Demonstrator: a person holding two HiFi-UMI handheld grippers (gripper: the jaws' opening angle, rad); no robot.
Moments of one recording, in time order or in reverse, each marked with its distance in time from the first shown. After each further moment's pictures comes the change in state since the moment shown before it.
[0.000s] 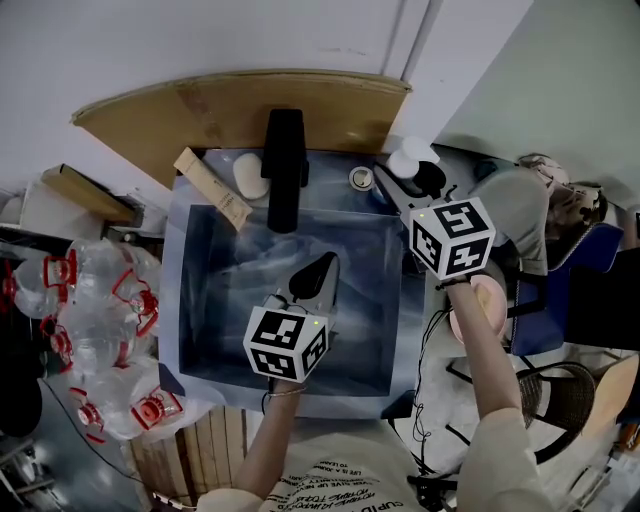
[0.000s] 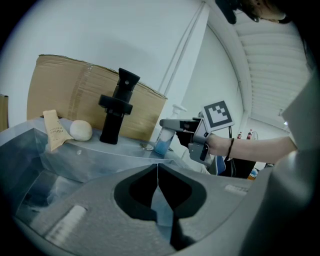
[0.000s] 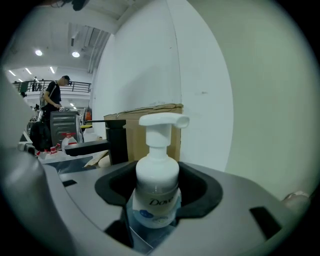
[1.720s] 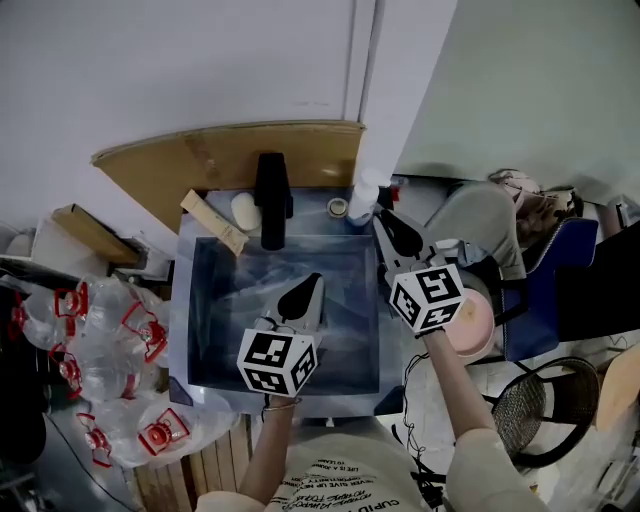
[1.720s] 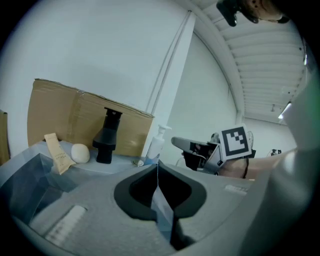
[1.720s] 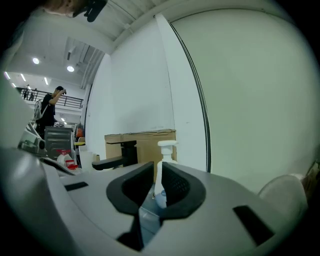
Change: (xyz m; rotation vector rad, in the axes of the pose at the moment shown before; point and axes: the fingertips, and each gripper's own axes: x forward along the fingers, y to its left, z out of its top) left arm -0.041 -0.034 0.038 0.080 -0.098 -0.017; right arm -0.089 0.024 0.006 0.099 -0.196 -0.093
